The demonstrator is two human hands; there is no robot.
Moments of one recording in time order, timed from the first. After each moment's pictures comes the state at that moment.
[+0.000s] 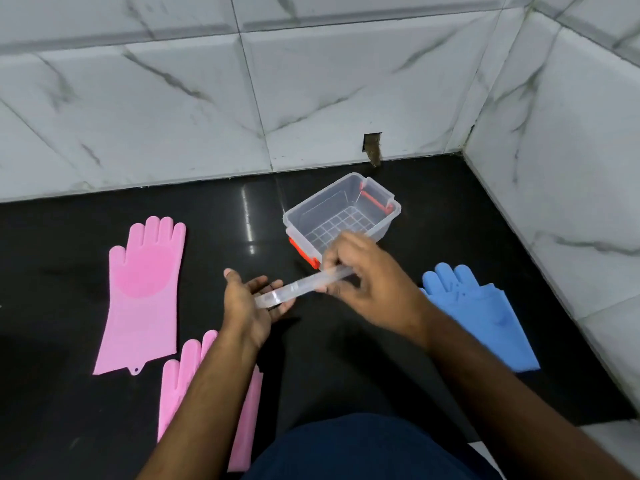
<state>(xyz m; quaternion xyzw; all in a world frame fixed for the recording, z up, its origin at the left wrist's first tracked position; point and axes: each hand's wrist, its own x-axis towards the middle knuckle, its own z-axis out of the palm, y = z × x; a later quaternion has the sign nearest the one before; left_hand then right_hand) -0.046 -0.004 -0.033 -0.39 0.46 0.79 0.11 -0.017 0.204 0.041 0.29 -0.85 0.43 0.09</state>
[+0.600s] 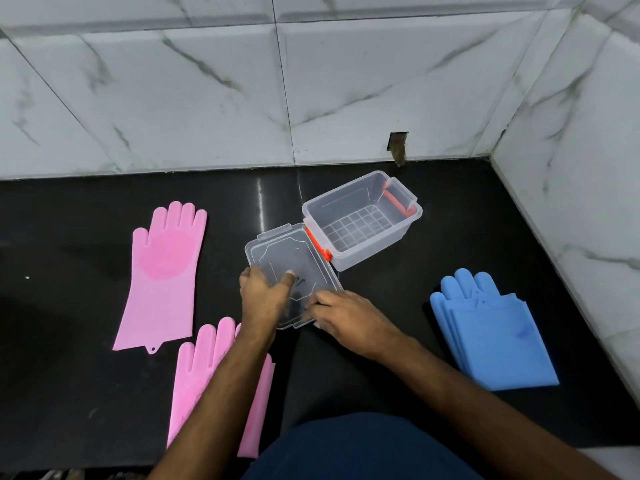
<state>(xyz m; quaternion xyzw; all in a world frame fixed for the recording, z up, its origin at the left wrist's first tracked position) -0.037 -0.012 -0.045 -0.26 0.81 0.52 0.04 -0.018 0.167 -0.061 0.36 -0.91 0.21 -0.06</state>
